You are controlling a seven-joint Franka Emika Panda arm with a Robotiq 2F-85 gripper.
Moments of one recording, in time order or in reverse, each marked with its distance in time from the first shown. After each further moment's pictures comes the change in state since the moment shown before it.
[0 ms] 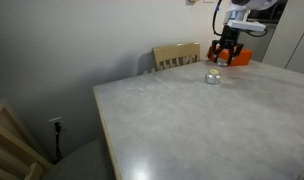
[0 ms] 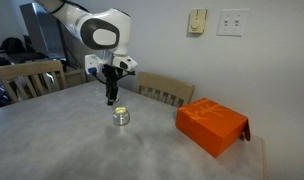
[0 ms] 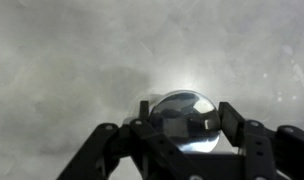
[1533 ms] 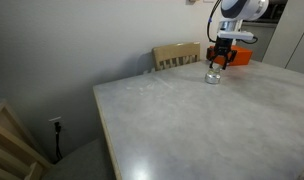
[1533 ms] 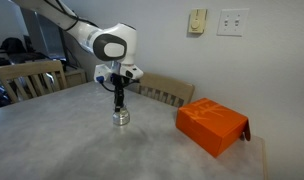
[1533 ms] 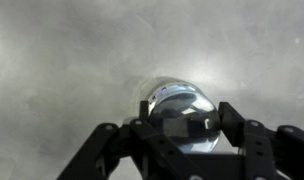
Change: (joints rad) arm 0.043 0.147 -0.061 0.143 -0.009 -0.002 0.117
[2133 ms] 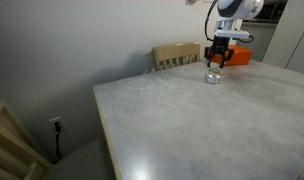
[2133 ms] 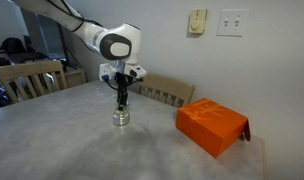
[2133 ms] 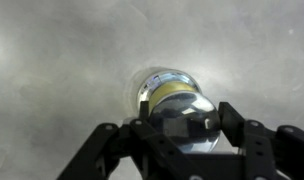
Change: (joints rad) arm -0.010 0.064 0.002 0.116 0.000 -0.066 0.000
